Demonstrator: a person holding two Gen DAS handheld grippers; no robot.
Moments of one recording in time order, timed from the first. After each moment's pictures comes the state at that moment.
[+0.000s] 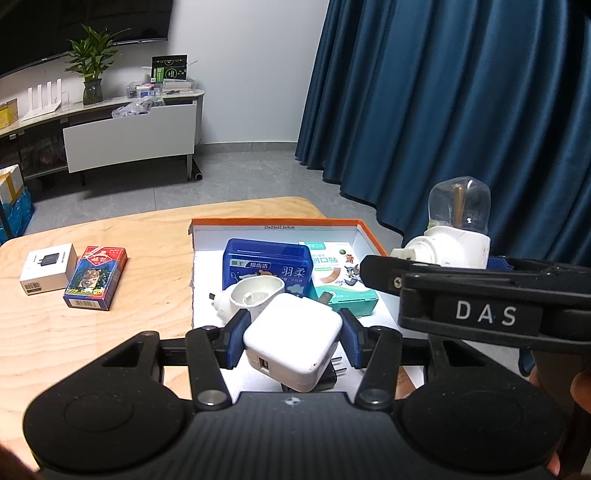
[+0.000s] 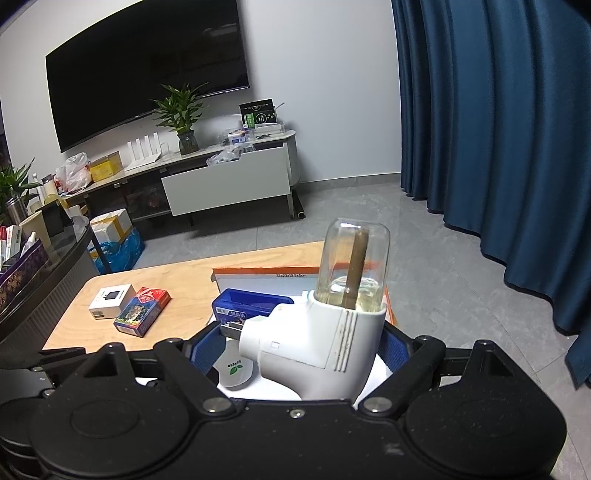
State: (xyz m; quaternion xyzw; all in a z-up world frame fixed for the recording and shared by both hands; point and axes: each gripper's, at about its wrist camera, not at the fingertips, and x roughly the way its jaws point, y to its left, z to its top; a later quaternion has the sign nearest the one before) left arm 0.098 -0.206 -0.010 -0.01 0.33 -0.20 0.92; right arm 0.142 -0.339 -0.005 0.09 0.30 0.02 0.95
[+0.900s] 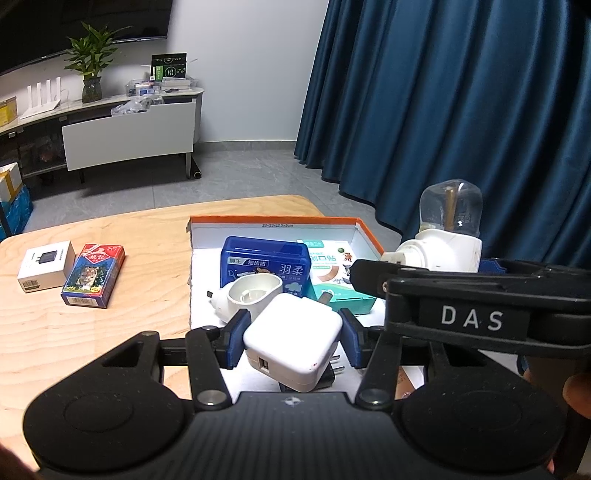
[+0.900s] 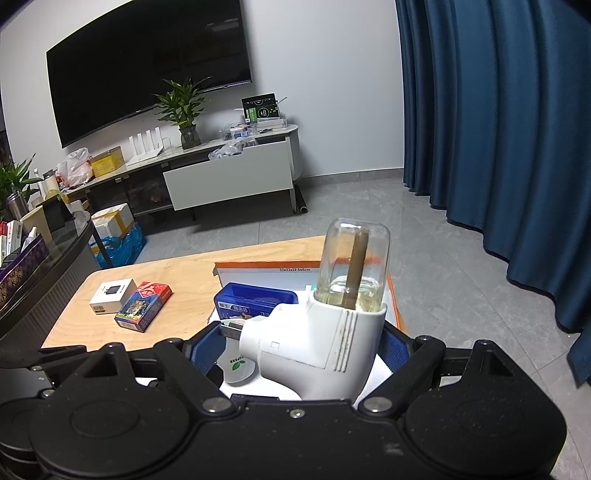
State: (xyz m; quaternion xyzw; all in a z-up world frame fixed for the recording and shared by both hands) left arm 0.100 -0.207 -0.011 -0.01 0.34 -0.20 0.92; right arm 0.144 -0.338 -0.006 0.09 0.30 0.02 0.95
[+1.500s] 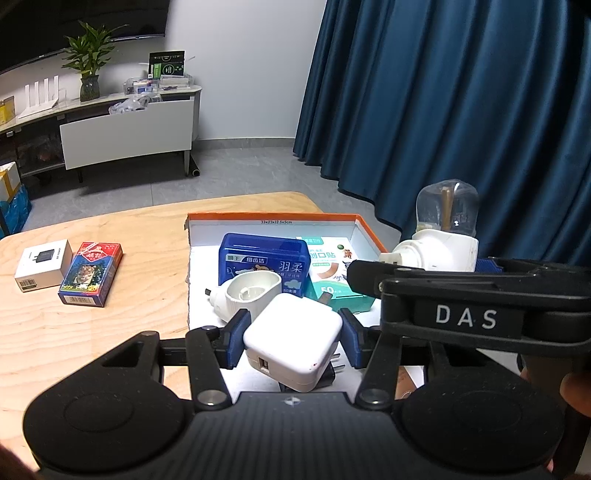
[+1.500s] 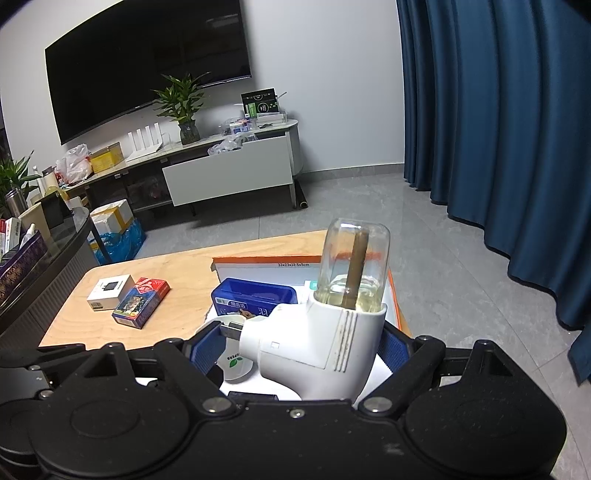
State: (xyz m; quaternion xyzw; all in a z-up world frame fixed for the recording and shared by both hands) left arm 0.101 -0.208 -0.014 -0.01 0.34 -0.20 0.92; right arm 0.144 -0.334 -0.014 0.09 0.31 0.03 0.95
